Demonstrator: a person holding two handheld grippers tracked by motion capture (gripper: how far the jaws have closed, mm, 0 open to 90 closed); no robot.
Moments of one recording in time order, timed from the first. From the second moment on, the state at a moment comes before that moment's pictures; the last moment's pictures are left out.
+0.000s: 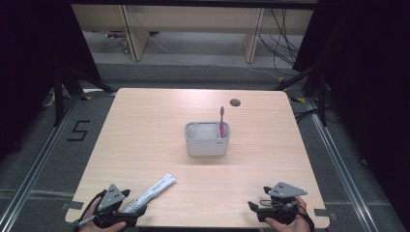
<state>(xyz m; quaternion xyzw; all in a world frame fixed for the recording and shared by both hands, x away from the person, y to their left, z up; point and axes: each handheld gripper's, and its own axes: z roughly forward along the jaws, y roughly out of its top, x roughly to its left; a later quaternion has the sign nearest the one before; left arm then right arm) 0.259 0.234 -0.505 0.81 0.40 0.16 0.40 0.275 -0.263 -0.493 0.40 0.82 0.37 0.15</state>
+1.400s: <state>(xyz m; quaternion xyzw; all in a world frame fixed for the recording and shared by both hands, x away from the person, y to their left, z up) 0.291 0.221 -0.481 0.86 0.39 0.10 0.32 0.275 -0.261 -0.496 0.40 0.83 0.37 0.15</state>
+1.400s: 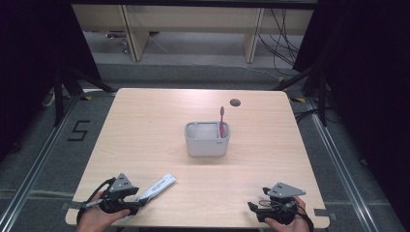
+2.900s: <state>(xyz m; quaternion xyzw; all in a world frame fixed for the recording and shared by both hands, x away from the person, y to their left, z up) 0.331 0.178 -0.480 0.92 0.35 0.04 0.16 0.274 -0.257 -0.497 0.39 0.84 0.37 0.14</state>
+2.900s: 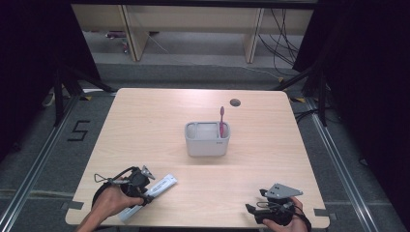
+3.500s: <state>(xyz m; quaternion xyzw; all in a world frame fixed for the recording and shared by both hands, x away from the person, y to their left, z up) 0.334 0.176 -0.483 0.93 0.33 0.03 0.14 0.274 -0.255 -0.498 0.39 0.84 0.36 0.13</state>
